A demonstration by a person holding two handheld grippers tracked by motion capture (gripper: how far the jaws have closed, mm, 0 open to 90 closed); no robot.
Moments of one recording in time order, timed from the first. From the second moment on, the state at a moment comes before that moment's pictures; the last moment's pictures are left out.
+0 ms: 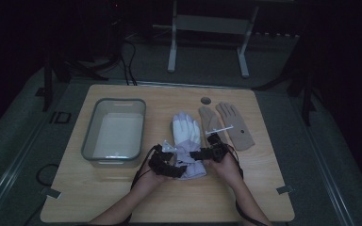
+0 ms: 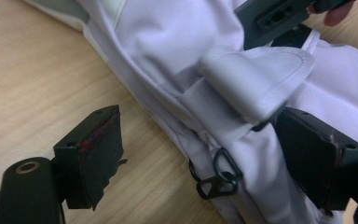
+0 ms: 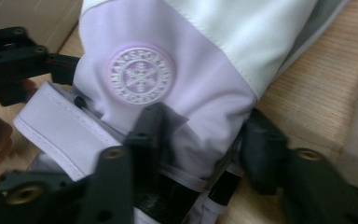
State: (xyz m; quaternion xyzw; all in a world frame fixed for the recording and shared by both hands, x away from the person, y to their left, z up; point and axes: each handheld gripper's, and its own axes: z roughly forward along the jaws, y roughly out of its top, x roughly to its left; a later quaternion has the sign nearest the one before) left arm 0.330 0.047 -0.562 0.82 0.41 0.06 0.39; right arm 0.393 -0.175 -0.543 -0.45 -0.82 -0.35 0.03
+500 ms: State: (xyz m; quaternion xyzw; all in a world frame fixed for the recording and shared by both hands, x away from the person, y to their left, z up) left arm 0.326 0.048 -0.555 0.82 0.39 0.02 0.41; right arm 0.379 -0.173 -0.529 -0.45 -0.83 -0.34 -0.01
